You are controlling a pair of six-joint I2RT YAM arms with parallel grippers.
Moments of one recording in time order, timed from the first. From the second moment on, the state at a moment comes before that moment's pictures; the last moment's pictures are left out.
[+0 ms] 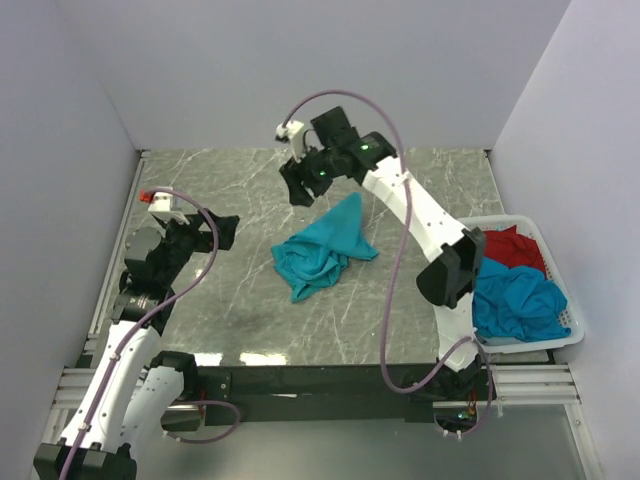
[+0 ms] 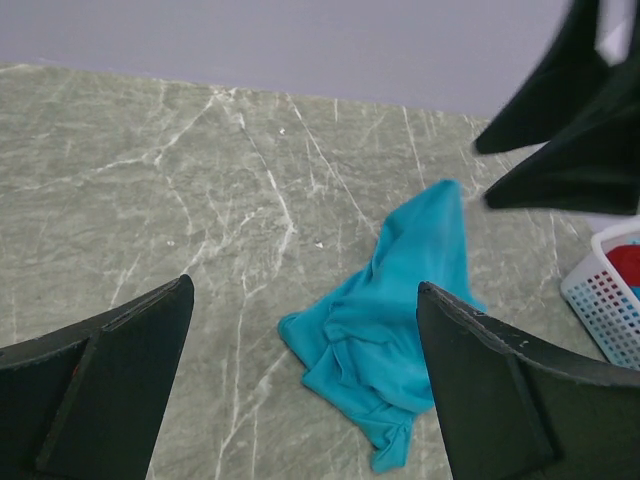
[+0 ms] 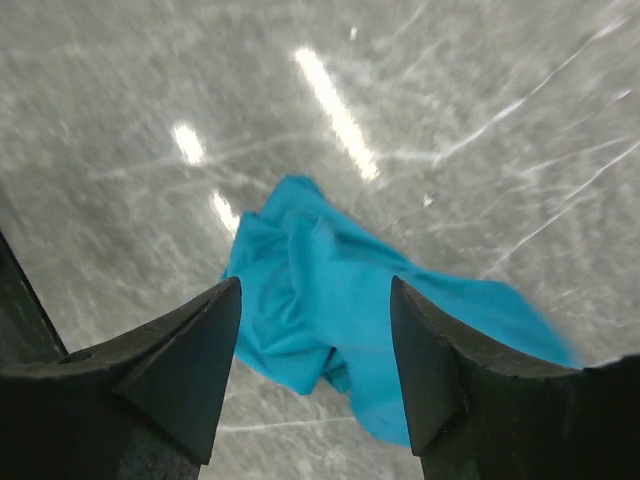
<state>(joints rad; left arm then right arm) -0.13 0.69 0.64 -0.02 0.21 -0.35 0.63 2.00 2.23 -0.98 -0.37 -0.23</state>
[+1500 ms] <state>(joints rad) -0.54 1.70 1.15 -0.37 0.08 -0.26 0.43 1.79 1.36 -0.74 -0.27 -0.31</state>
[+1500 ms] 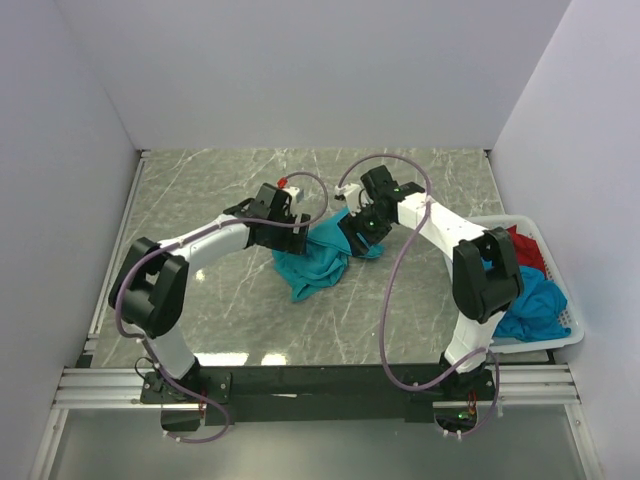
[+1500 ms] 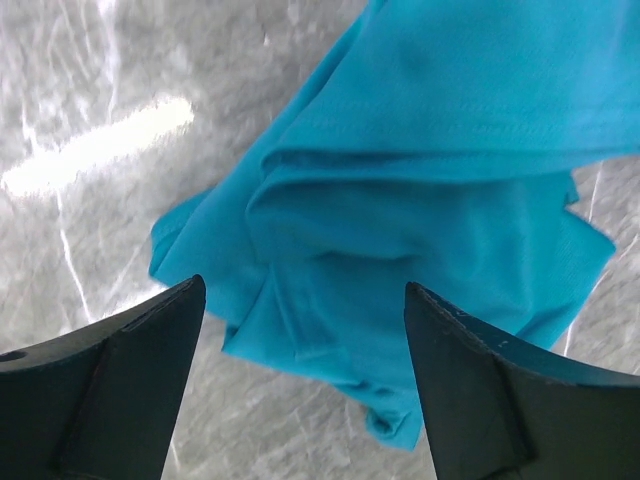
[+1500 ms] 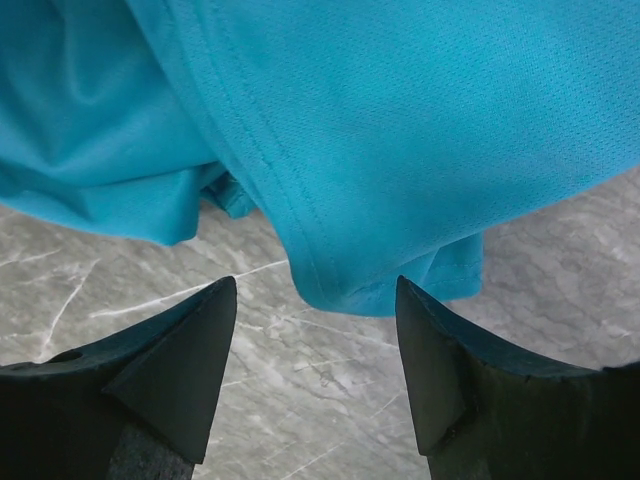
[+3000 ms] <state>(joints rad) -0.55 1.68 1.28 -0.38 0.09 -0.24 0.39 1.65 1.49 -0.78 -0.28 -0.28</state>
